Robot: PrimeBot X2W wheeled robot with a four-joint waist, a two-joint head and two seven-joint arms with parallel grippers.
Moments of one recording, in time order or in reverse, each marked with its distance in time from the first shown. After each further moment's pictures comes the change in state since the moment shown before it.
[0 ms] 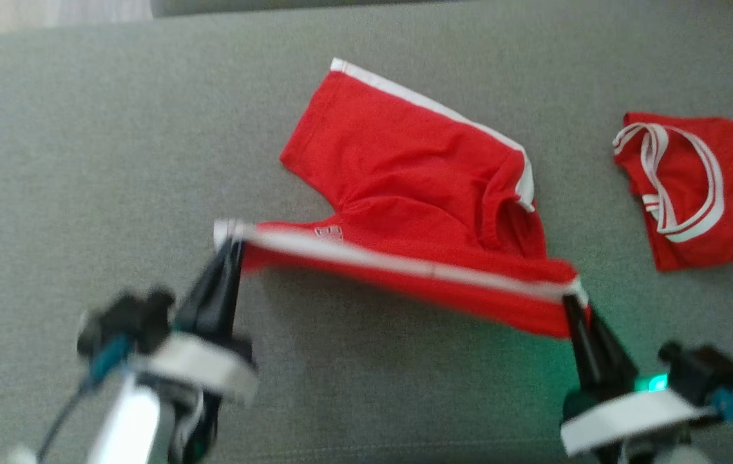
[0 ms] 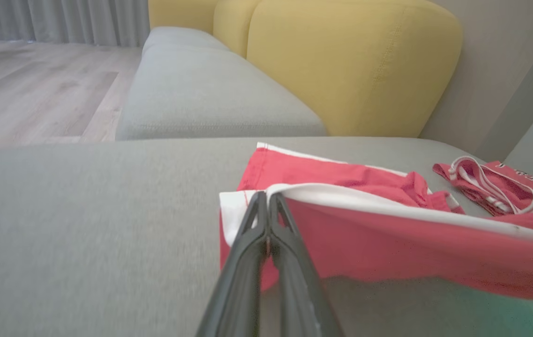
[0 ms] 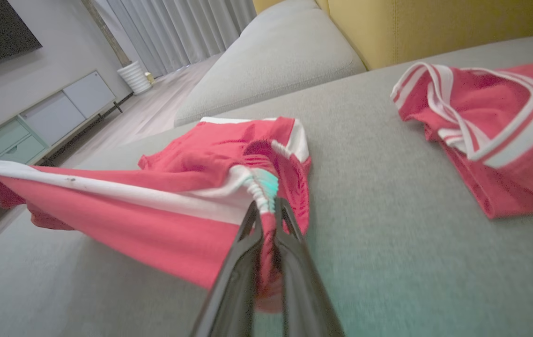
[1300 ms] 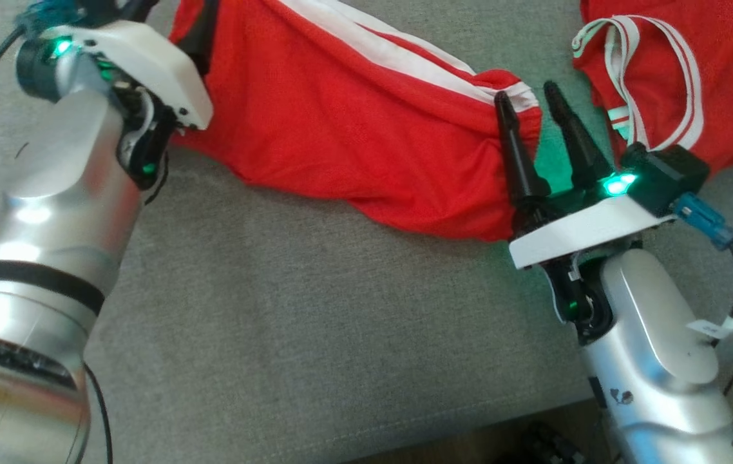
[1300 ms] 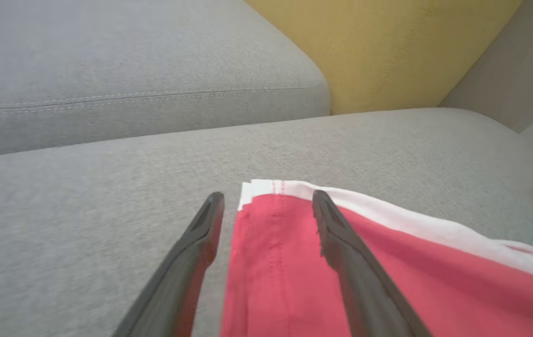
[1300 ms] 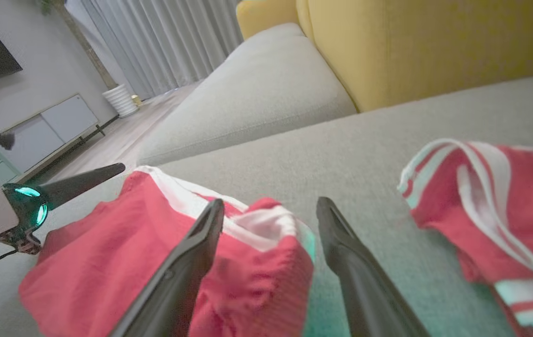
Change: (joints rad) left arm -1.070 0.078 -0.443 0.962 -0.449 -0.087 -0.038; right arm -0.615 -0.010 0.148 0.288 0.098 0.000 -0.078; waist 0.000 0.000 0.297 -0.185
